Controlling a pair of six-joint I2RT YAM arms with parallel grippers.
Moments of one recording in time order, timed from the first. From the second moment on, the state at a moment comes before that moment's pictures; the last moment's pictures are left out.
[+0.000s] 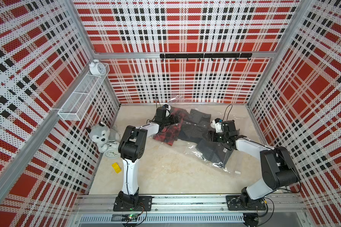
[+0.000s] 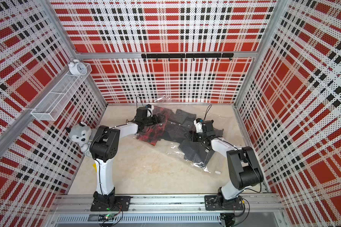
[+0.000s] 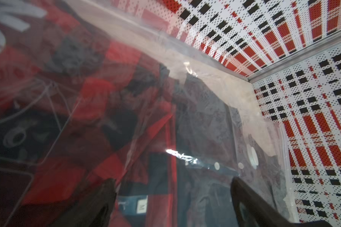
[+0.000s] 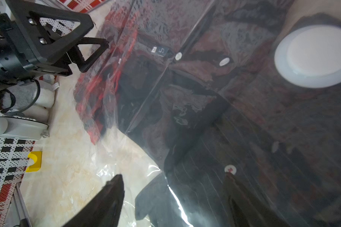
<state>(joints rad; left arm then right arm) -0.31 2.13 1.35 0.21 0.40 -0.57 0.24 1.60 0.83 0.01 -0.43 0.33</state>
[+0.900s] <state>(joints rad) -0.61 1.53 0.65 0.34 0.22 -0.73 0.03 1.31 0.67 -0.06 -0.25 0.29</state>
